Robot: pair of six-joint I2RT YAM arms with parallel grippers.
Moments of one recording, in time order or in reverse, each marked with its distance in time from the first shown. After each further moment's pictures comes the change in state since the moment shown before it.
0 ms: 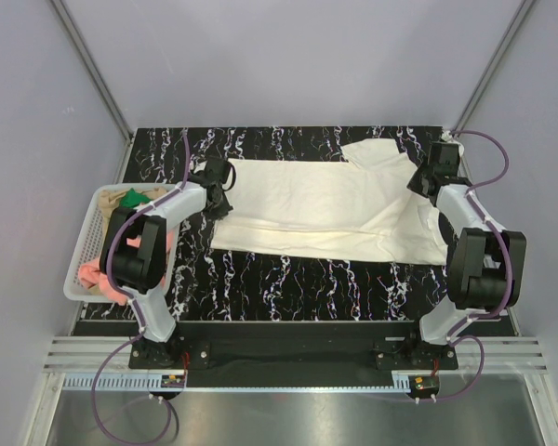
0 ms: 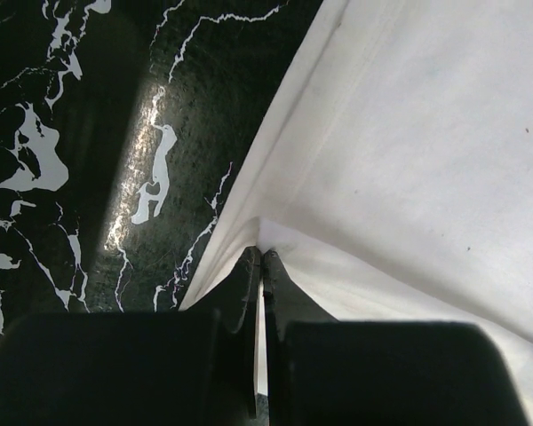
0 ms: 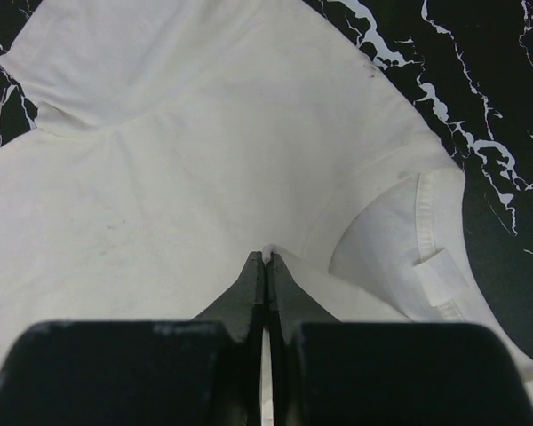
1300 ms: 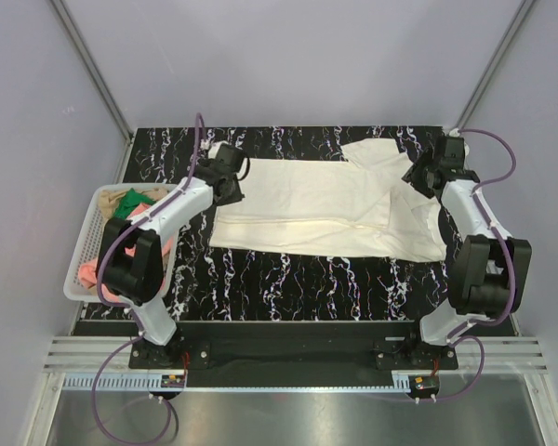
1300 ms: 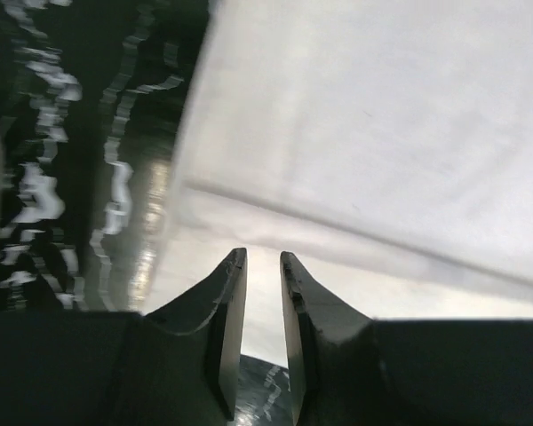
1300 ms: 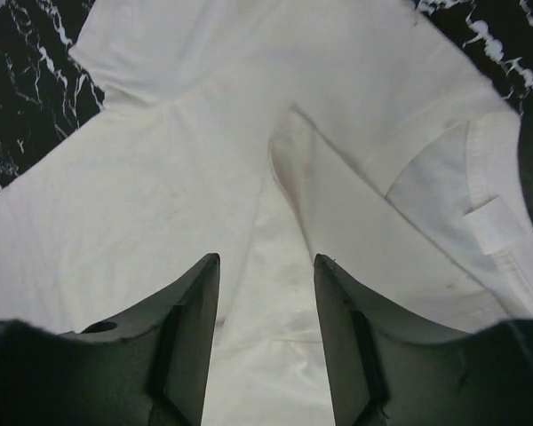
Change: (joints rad) left arm -0.098 -0.068 0.135 -0.064 -0.103 0.095; right arm 0.000 -0.023 0.098 -0.158 -0.062 0.144
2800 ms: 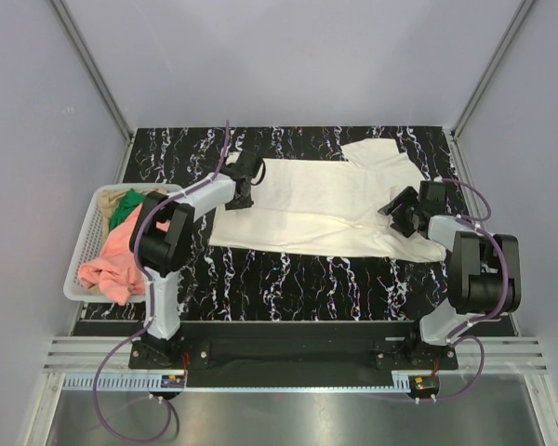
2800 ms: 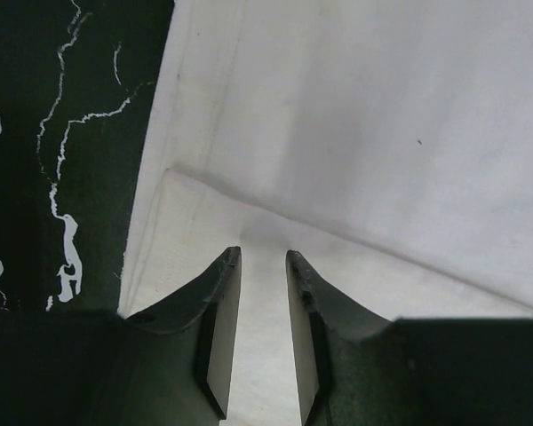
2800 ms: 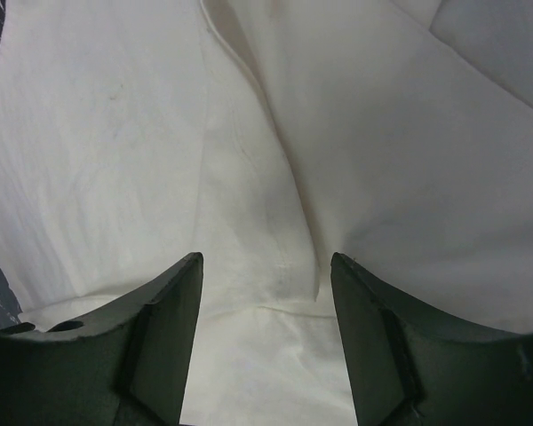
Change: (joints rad) left arm -0.037 0.287 0.100 0.056 -0.029 0.040; right arm 0.006 0.001 -0.466 0.390 -0.225 0.229
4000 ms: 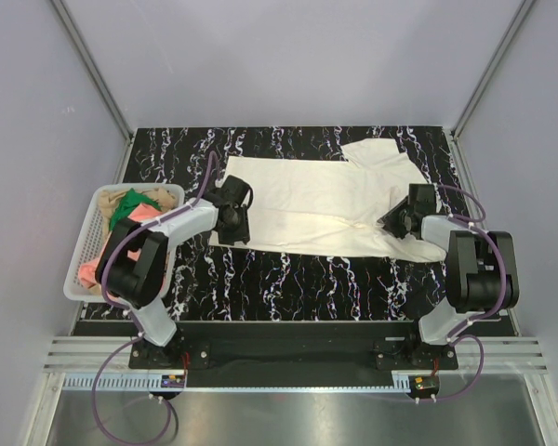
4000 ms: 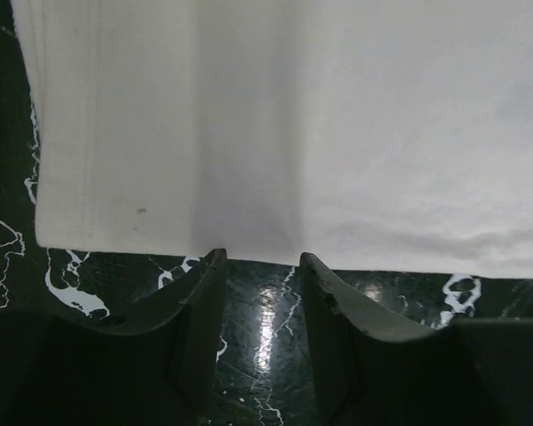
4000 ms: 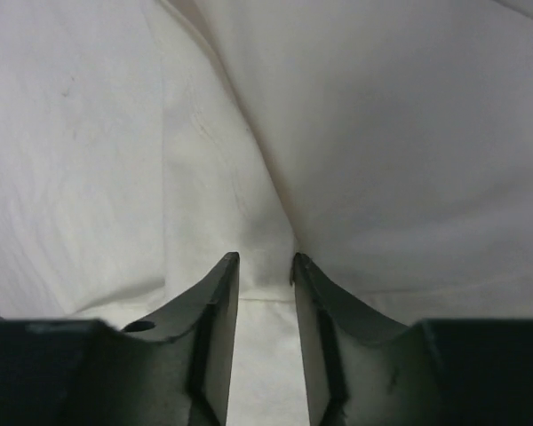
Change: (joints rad) left arm -0.027 -0.328 -0.364 -0.024 0.323 -0.010; right arm 0.064 0.002 -0.008 -0.050 0.107 0.112
